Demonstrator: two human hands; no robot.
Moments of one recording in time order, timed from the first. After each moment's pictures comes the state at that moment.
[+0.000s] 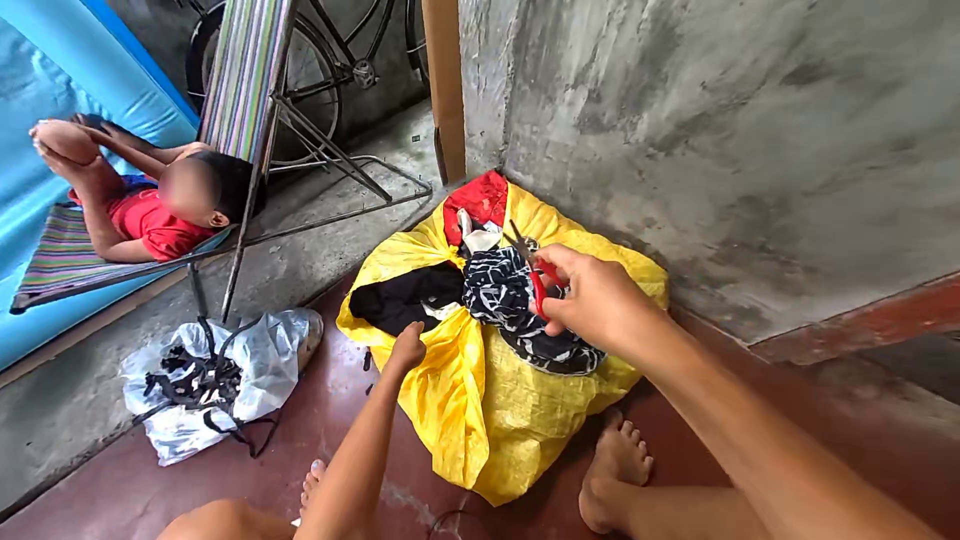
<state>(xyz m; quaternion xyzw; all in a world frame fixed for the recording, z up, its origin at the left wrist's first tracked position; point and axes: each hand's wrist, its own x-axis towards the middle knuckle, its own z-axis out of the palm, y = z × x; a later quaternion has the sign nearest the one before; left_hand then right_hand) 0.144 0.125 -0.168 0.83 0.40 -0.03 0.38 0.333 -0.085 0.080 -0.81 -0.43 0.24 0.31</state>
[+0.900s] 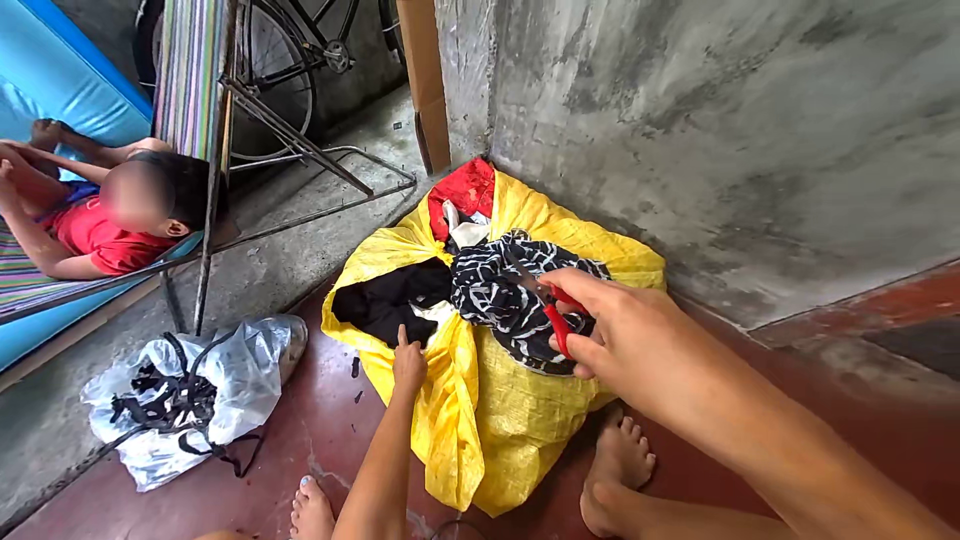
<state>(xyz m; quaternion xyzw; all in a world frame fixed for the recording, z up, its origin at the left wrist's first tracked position) 0.171 0.114 -0.261 0.82 0.50 -0.05 0.27 0.331 -0.112 0.079 -0.84 -0.47 0.17 0.22</state>
